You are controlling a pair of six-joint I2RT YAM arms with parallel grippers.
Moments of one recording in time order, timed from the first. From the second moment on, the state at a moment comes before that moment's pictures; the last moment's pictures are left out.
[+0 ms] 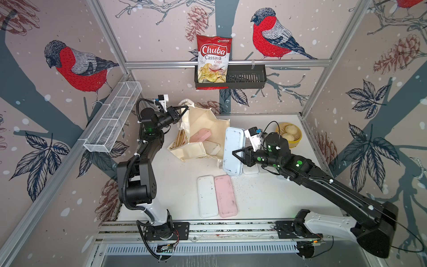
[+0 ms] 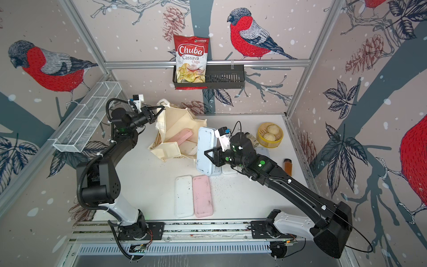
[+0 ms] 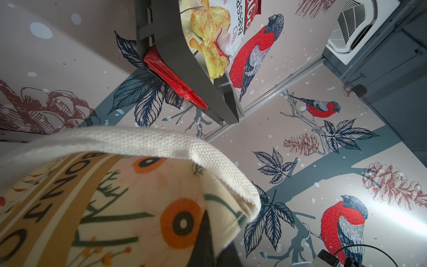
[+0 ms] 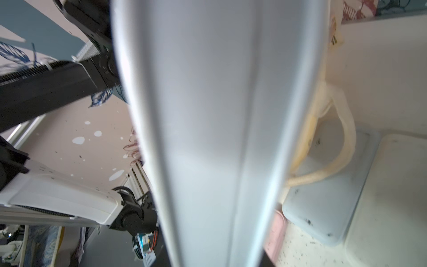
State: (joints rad) left arm 0.13 1.70 1.22 0.66 1.04 -1.10; right arm 0.83 1.14 1.03 -0.38 -0.30 0.47
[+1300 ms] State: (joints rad) left arm 0.09 1.68 1.24 0.55 1.02 -1.02; right arm 0.81 1.26 0.80 -0.72 -0.37 0.48
